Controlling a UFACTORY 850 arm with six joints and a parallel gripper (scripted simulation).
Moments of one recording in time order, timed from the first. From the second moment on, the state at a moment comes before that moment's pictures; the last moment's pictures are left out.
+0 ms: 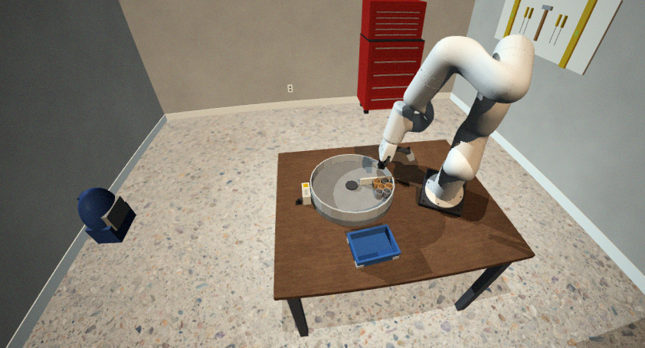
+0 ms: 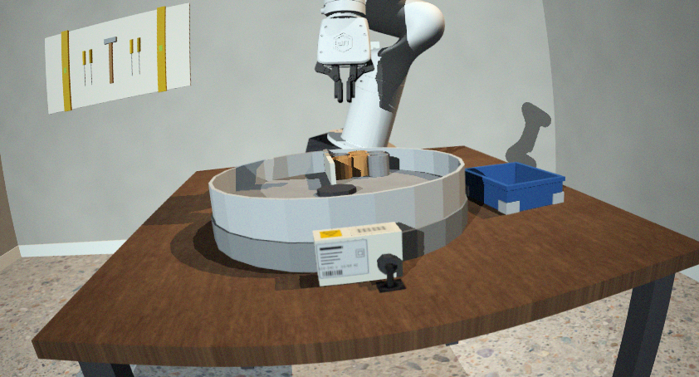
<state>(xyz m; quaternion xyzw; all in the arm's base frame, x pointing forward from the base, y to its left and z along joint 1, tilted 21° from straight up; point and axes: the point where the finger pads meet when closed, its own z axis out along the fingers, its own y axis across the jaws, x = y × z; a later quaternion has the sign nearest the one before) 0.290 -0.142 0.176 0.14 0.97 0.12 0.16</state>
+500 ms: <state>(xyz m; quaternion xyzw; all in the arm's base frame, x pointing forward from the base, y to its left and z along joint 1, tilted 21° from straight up) 0.295 -0.139 0.162 0.21 0.95 0.10 0.19</state>
